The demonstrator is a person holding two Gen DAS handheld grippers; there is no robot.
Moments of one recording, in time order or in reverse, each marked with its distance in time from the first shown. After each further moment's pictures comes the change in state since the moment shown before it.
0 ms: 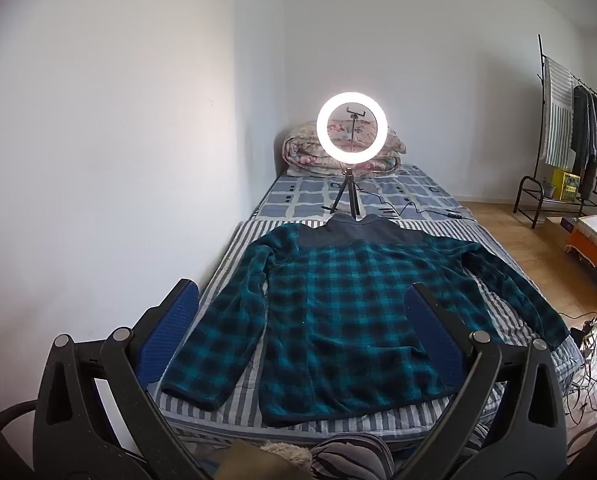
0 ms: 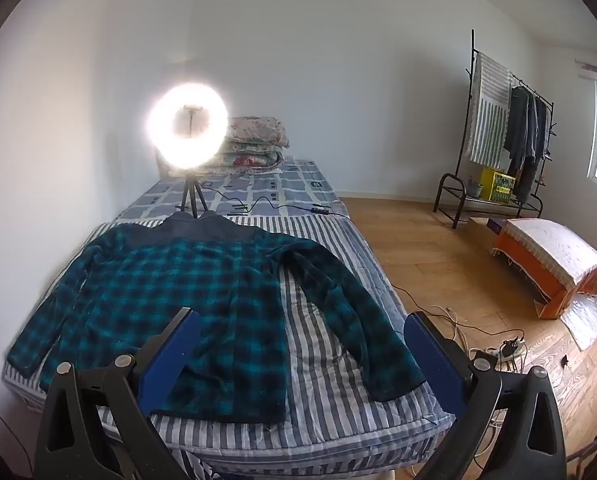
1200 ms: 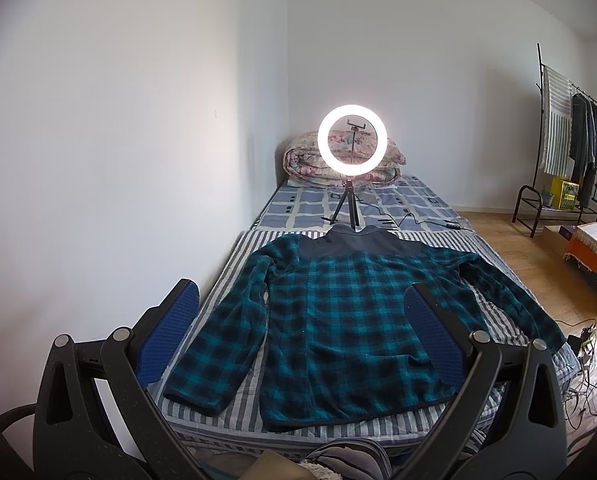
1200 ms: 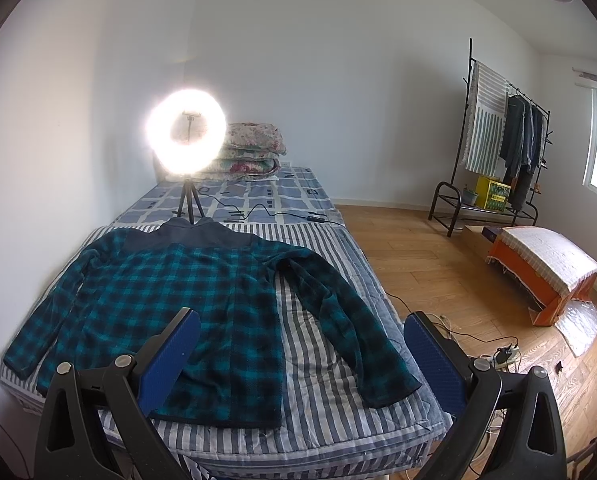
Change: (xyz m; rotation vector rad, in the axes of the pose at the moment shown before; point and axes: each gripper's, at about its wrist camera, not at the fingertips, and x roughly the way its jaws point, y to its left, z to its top) left arm -0.013 0.007 0.010 -0.019 -0.040 0.011; right arm -0.010 0.001 0.006 -0.019 -0.027 -0.020
